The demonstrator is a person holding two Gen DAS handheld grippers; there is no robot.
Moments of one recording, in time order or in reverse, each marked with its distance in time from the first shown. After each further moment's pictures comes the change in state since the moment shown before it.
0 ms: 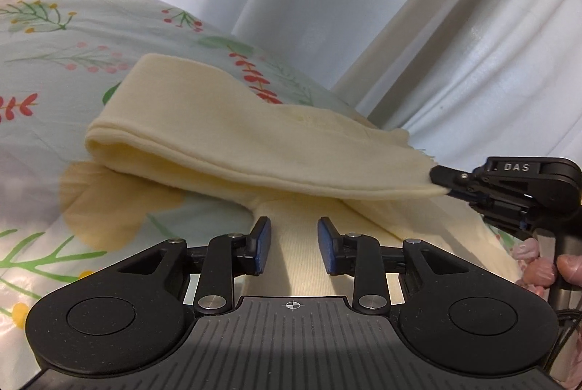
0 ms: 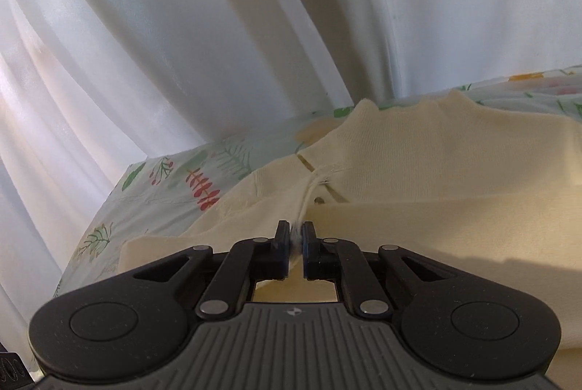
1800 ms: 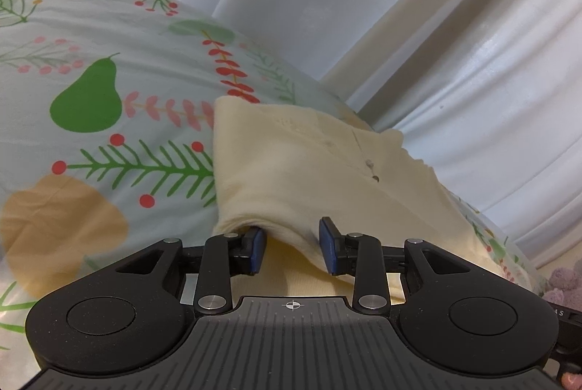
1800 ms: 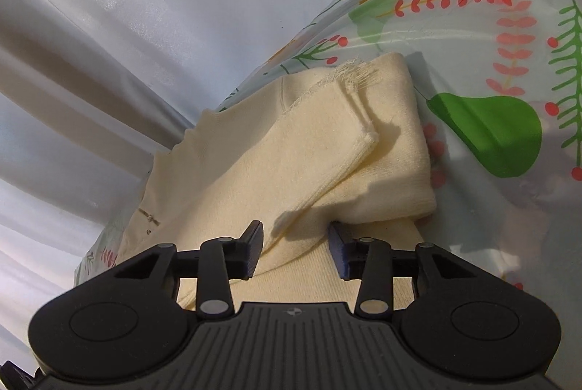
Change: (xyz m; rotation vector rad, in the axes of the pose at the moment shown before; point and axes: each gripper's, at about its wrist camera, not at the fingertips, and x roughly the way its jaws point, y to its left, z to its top) left arm 0.034 -0.018 0.028 -0.043 0.103 -0.024; right arm -0.100 -0.135 -0.050 0.517 -0.036 -0.245
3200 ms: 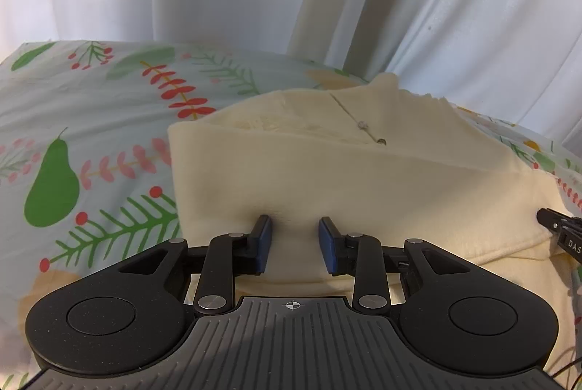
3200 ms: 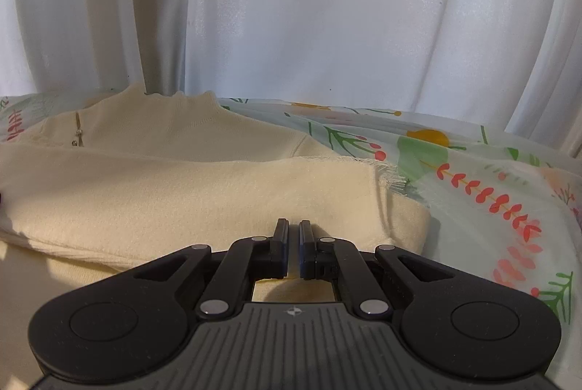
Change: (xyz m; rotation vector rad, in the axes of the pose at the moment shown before) left arm 0.038 -0.052 0.000 0.362 0.105 0.149; right arm 0.036 0.051 0.003 -0.801 -0.182 -0.283
